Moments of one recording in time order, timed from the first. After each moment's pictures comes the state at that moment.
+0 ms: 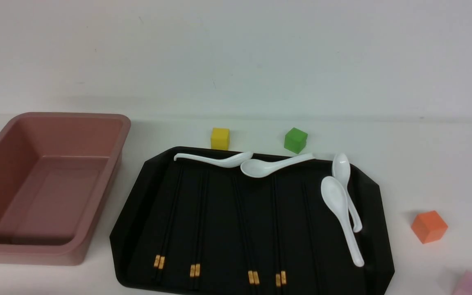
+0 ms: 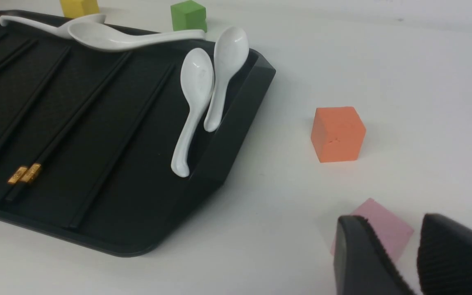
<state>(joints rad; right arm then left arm) 0.13 -0.01 0.02 0.01 0.36 0.01 -0.06 -0.01 0.03 -0.06 0.37 -0.45</state>
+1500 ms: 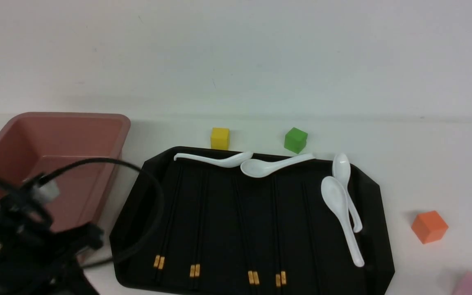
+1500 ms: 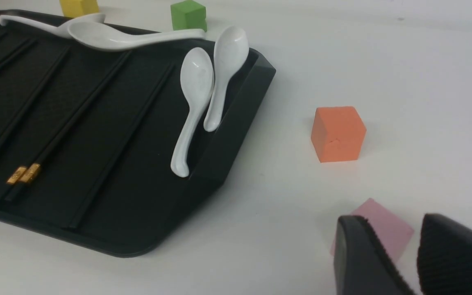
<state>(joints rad) 0.13 -0.01 0.02 0.01 0.36 0.01 -0.06 1.31 -0.83 -0.52 1.12 -0.14</state>
